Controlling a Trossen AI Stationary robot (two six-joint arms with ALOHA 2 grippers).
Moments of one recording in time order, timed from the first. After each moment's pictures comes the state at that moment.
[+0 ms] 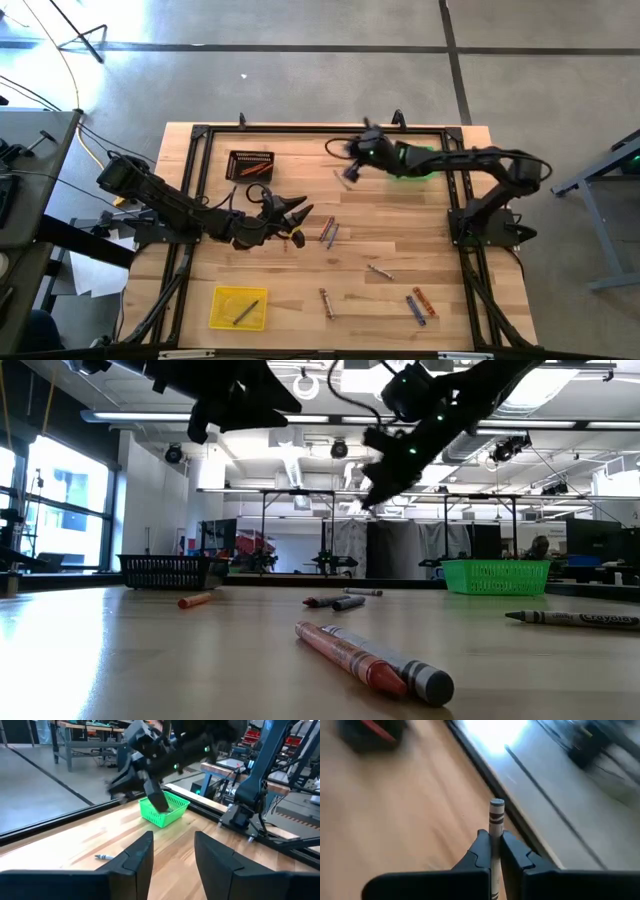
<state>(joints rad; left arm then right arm) -0.36 1.47 0.71 0.56 -0.96 -0.35 -0.36 1.55 0.97 -0.04 0.38 -0.16</state>
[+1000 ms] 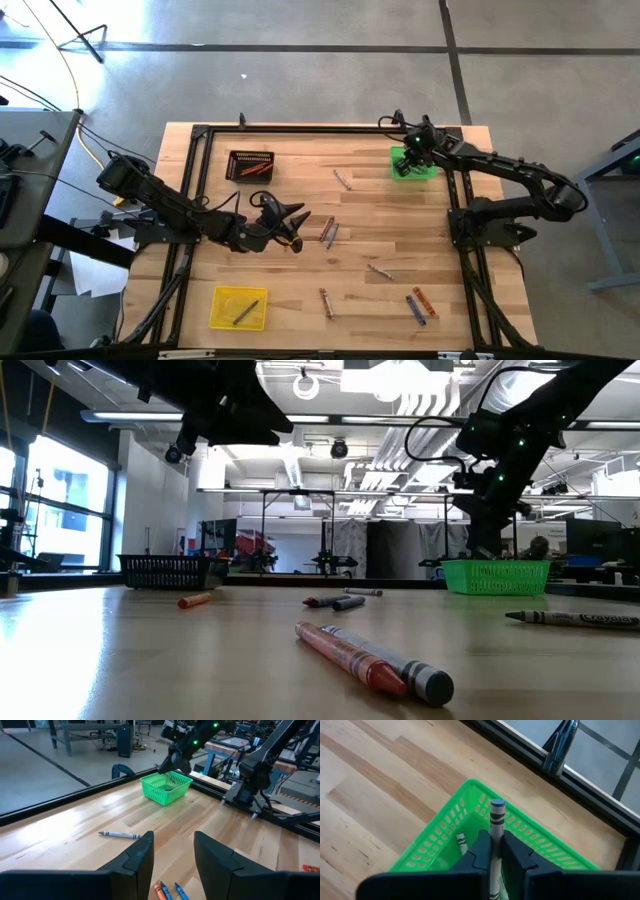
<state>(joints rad) -0.38 1.46 0.71 0.39 -0.95 -0.47 -0.76 1.19 0.63 -0.37 0.21 0.08</state>
